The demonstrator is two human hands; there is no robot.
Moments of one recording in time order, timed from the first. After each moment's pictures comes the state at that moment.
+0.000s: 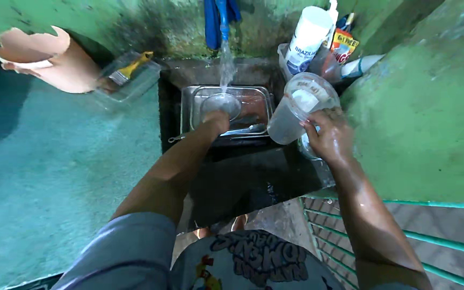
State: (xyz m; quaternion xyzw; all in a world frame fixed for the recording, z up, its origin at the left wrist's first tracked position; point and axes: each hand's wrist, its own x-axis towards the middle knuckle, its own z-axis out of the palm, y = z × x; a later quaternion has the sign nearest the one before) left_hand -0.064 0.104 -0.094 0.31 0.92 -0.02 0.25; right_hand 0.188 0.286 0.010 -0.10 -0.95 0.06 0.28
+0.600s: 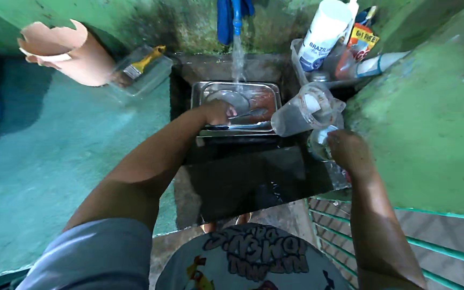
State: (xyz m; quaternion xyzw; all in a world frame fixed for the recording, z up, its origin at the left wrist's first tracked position) left_hand -0.096 0.066 -0.059 0.43 0.84 0.12 0.32; right_hand 0.214 0.309 -0.001 -0.31 -0.94 0.13 -0.05
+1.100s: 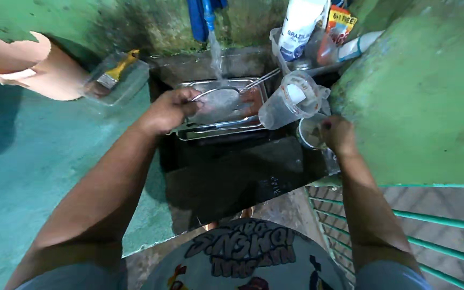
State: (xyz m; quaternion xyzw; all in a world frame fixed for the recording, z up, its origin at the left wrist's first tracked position) left_hand -0.070 0.005 -0.004 0.36 0.80 0.42 0.25; right_hand 0.217 0.332 -0.026 -0.39 -0.90 0.18 0.00
